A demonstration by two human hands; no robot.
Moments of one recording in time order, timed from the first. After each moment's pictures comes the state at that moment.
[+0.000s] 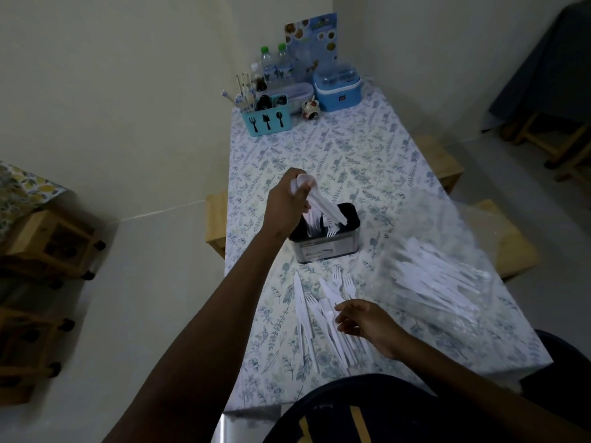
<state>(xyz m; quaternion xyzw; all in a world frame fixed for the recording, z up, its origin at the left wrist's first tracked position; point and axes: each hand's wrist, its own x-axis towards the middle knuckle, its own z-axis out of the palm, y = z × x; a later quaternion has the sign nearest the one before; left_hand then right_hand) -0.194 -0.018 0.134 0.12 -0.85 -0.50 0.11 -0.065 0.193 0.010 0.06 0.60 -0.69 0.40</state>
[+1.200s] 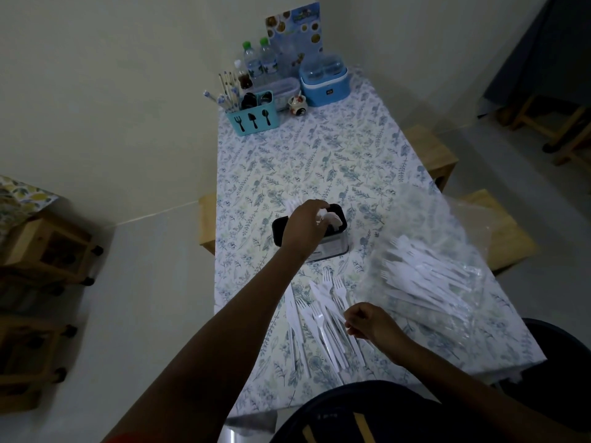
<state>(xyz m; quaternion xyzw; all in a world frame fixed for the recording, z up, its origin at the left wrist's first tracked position) -0.207 0.035 0.076 0.02 -0.95 -0.31 0.06 -0.075 0.223 -0.008 0.06 0.70 -0.62 0.36</state>
